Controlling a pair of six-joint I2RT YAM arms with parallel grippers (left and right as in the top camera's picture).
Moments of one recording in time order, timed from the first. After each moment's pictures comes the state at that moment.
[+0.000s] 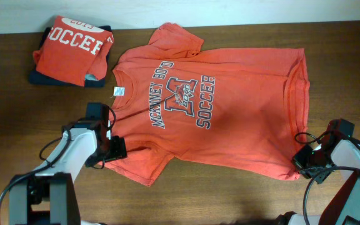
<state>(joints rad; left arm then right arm) -0.03 1.63 0.86 -0.77 -0.04 -0.23 -0.55 1.54 0.72 -0.78 -0.08 0.34</state>
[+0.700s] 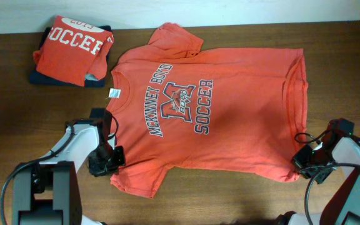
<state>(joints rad) -0.03 1.70 0.88 -0.98 0.08 -0.24 -0.55 1.57 0.76 -0.85 -0.09 0.35</state>
